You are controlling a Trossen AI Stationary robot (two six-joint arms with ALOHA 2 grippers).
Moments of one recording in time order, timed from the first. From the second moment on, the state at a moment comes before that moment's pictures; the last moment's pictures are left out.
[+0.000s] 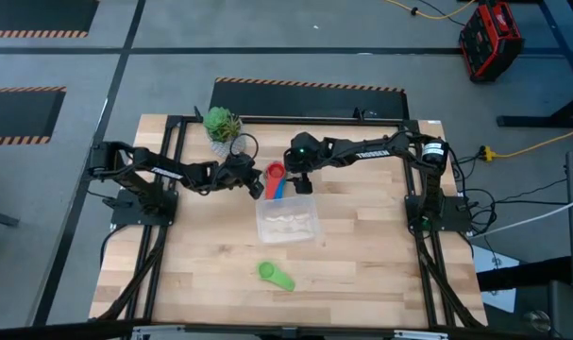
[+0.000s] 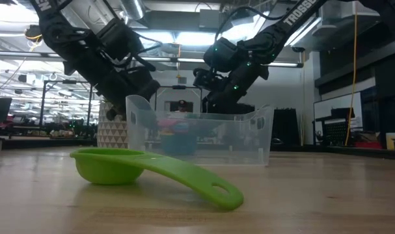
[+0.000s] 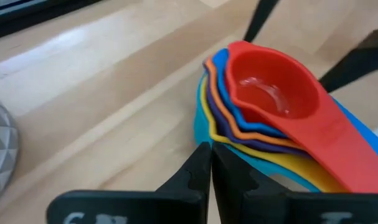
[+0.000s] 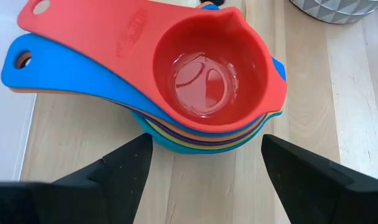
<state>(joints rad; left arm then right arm) 0.21 1.49 0.50 0.35 -0.34 -0.46 -0.31 1.95 1.20 -0.11 -0.14 -0.42</state>
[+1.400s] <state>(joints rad) 0.10 1.52 0.50 0.29 -0.19 -0.63 -0.46 1.95 1.26 -0.19 -0.14 -0.50</state>
